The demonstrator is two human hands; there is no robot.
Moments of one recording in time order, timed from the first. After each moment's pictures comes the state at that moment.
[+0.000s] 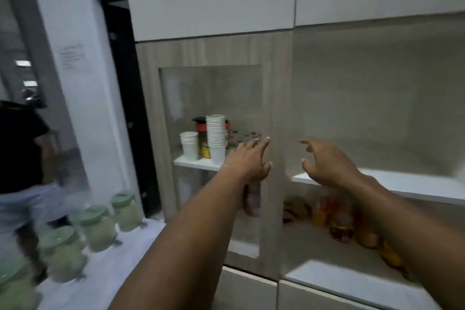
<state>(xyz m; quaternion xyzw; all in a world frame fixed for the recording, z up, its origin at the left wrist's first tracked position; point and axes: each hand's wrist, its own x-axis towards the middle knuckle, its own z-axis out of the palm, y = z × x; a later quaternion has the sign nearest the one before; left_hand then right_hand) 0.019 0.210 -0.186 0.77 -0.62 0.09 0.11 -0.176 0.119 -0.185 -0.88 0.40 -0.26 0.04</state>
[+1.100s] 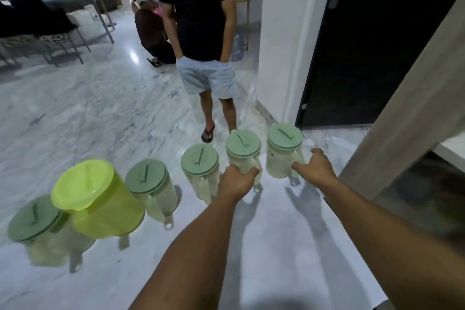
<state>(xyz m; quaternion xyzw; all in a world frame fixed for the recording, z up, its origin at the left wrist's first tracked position) 0.539 0.343 -0.501 0.85 0.13 -0.18 0.48 0.539 0.133 -0.494 -0.88 0.26 0.05 0.39</state>
